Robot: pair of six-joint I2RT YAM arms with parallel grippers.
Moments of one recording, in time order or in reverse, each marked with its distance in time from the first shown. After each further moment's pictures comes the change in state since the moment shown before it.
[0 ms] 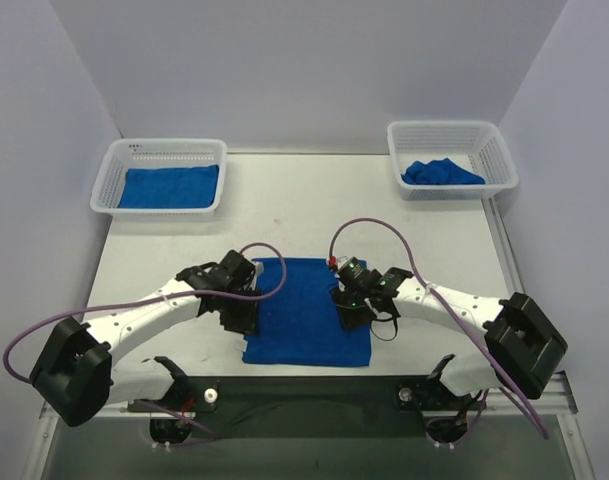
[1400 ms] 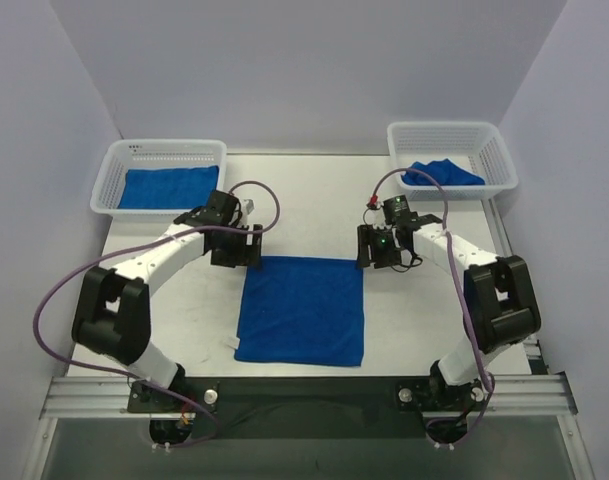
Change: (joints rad) left arm 0.300 0.308 0.340 0.107 -0.016 0.260; right arm -0.526 0.232 0.270 0.056 -0.187 -0.174
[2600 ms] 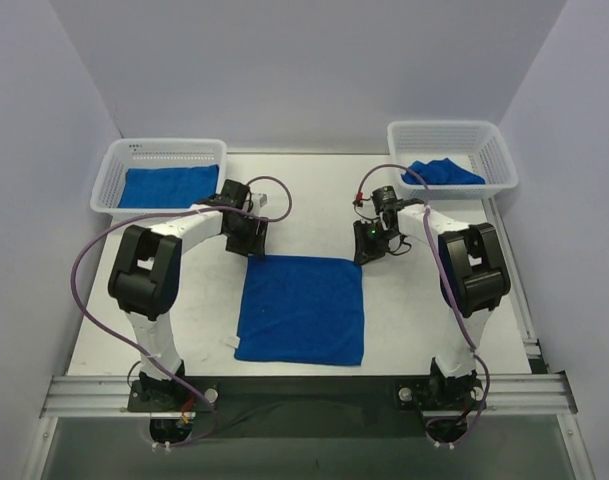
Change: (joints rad) left arm 0.037 0.377 0.211 0.087 0.047 0.173; right arm -0.023 0.312 0.227 -0.069 -0.131 -0.130
